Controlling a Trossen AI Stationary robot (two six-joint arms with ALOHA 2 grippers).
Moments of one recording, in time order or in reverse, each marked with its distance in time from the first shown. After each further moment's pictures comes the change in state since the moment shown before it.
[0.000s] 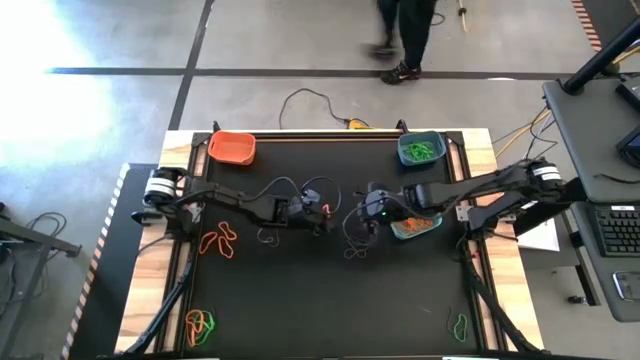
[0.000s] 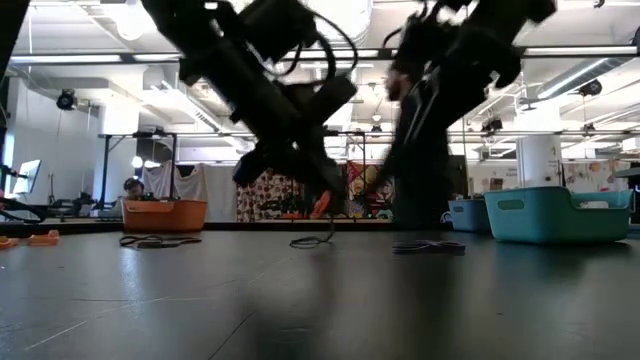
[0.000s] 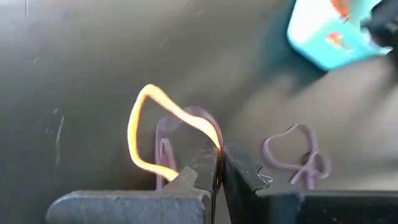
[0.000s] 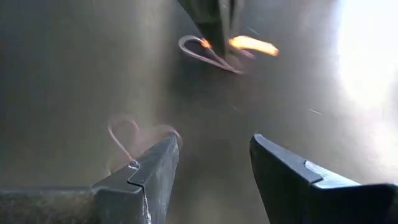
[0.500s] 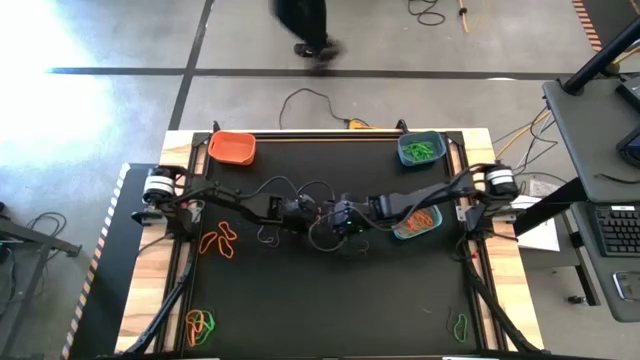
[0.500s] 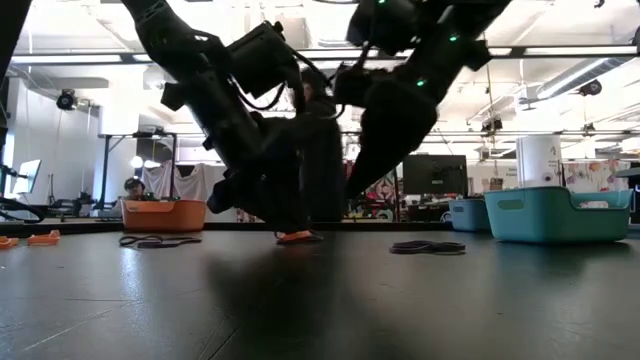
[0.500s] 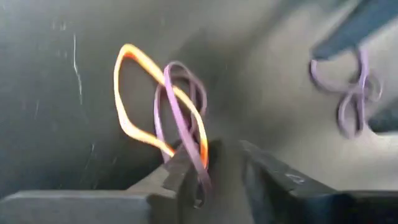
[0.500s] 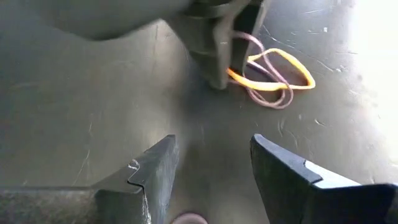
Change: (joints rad) left arm 0.042 -0.015 -0.108 -0.043 0.195 0.094; right arm -0.007 0.362 0.166 0.182 -0.039 0.084
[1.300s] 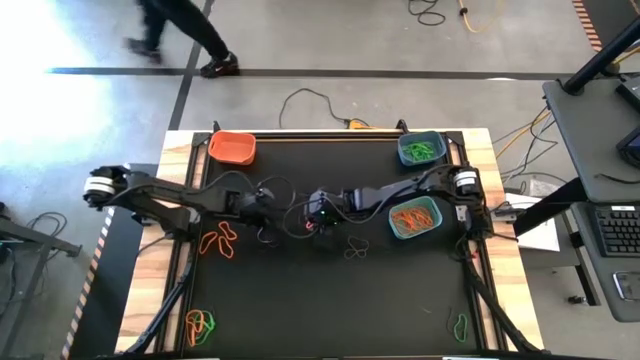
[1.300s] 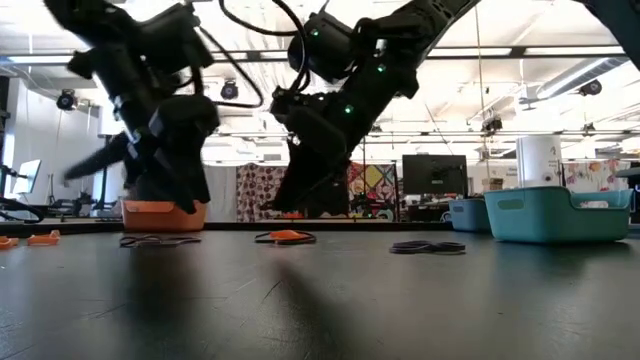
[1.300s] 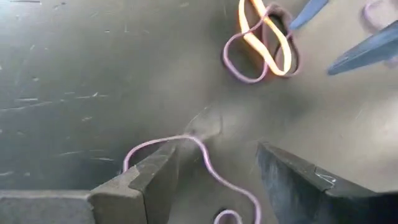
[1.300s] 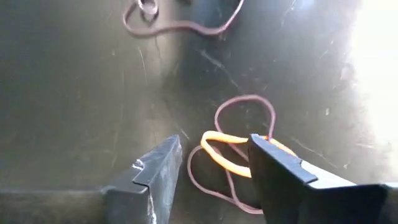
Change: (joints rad) left arm 0.012 -0.492 -0.323 -0.241 -0.055 0.027; right arm -0.071 0.256 0.259 0.054 -0.051 -0.074
